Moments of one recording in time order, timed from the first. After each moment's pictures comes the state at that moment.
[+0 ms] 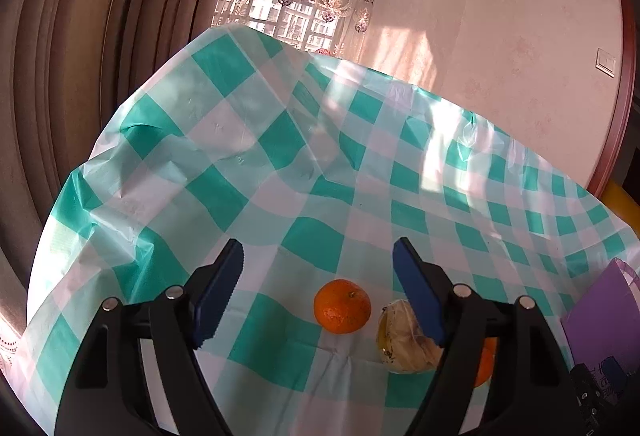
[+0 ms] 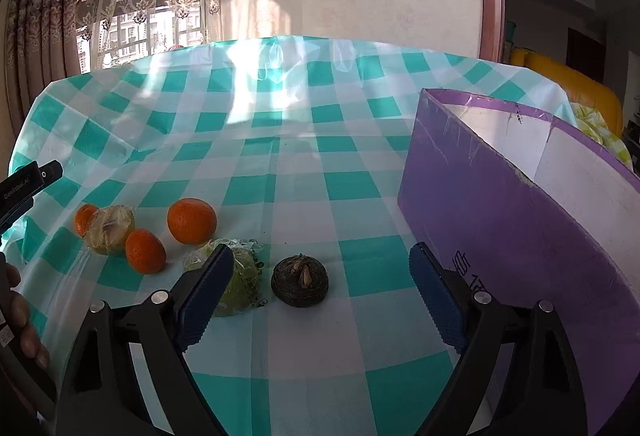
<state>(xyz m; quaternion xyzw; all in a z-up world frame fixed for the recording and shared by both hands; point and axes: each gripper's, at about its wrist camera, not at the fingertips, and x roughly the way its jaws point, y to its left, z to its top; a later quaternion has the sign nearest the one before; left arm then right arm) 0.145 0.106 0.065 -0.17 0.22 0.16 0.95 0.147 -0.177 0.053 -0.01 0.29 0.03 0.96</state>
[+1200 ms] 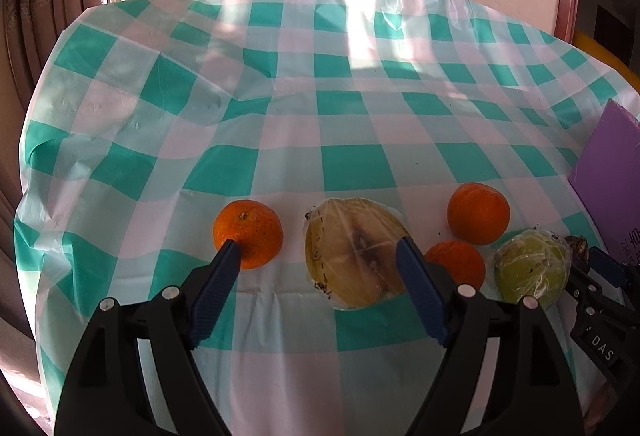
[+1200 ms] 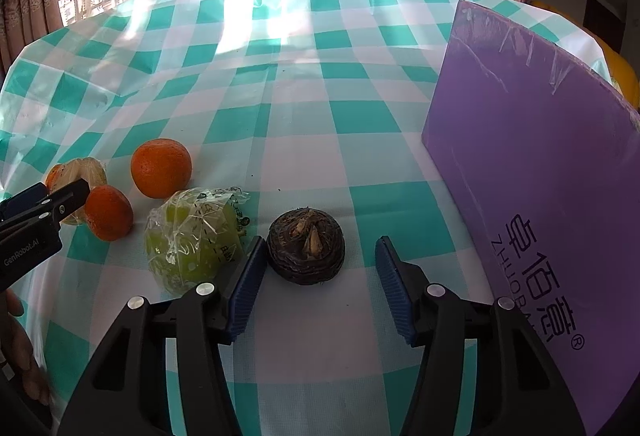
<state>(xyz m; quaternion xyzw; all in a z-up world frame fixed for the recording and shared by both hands) 0.189 0.034 0.033 -0.01 0.38 0.07 0.92 0.185 -0.172 0.020 -0.02 0.40 0.03 0.92</state>
